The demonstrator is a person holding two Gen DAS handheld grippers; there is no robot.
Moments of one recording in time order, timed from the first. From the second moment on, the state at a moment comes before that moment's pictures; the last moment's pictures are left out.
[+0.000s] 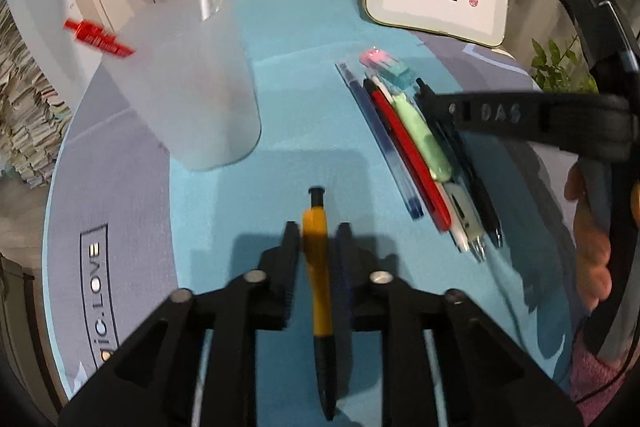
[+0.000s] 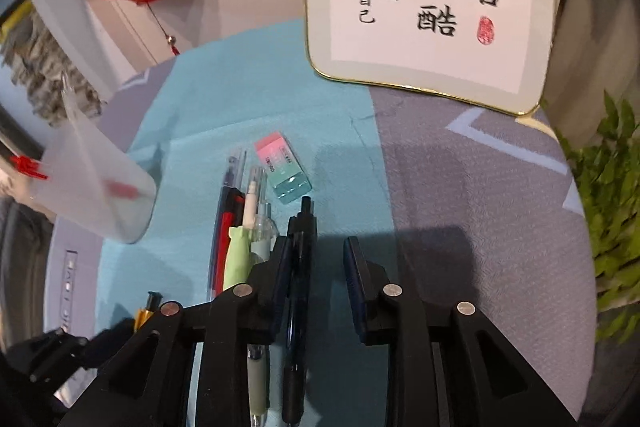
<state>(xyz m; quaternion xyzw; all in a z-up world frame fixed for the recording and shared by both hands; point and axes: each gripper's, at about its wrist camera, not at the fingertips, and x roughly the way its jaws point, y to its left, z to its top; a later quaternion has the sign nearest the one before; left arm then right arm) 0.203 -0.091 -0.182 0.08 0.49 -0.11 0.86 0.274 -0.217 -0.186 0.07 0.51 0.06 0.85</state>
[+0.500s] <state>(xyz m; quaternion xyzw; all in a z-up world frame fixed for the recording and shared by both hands) 0.194 -0.099 -0.150 0.09 0.44 -0.13 0.89 0.250 -0.219 -0.145 0.11 0.48 0.08 0.87</state>
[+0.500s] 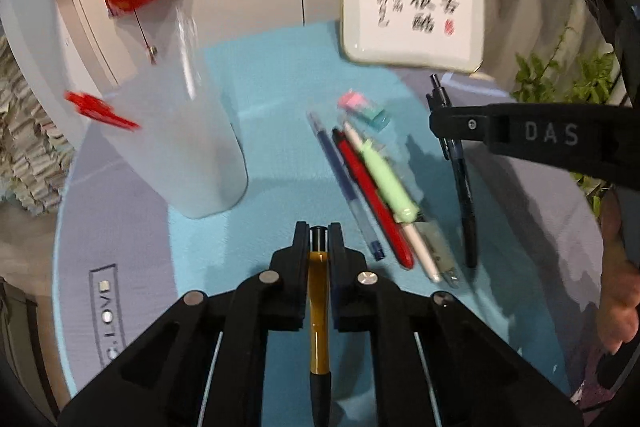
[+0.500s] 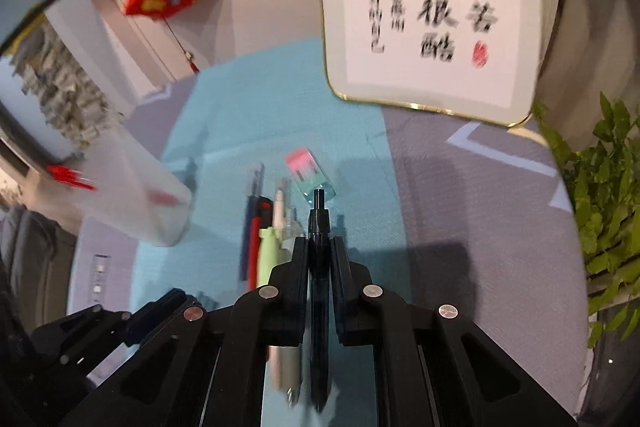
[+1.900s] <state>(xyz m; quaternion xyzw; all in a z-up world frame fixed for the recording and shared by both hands) 0.139 0.045 -0.082 -0.03 0.34 -0.07 0.94 0.287 -0.080 -0.042 0.09 0.29 0.13 0.94</state>
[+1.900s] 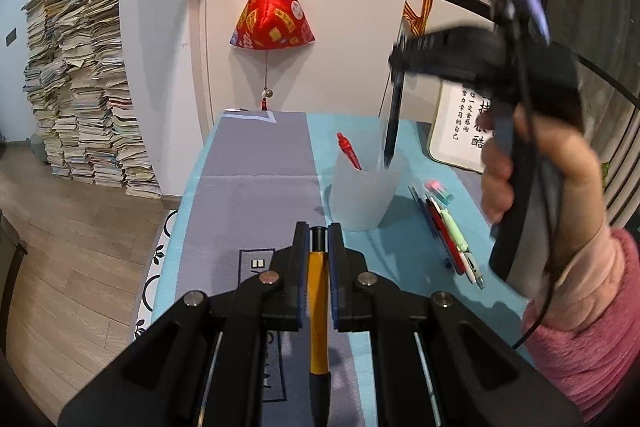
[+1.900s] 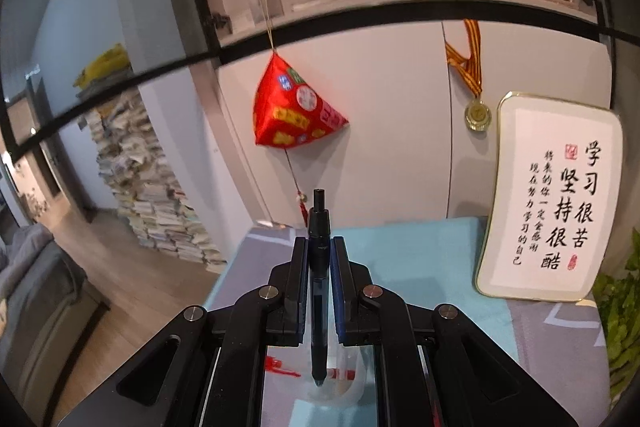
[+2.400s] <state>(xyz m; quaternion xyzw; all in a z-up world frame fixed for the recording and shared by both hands) 0.140 0.044 -0.078 -0.04 0.33 -0.07 0.94 0.280 -0.090 -0.086 0.09 0.35 0.13 0.92</state>
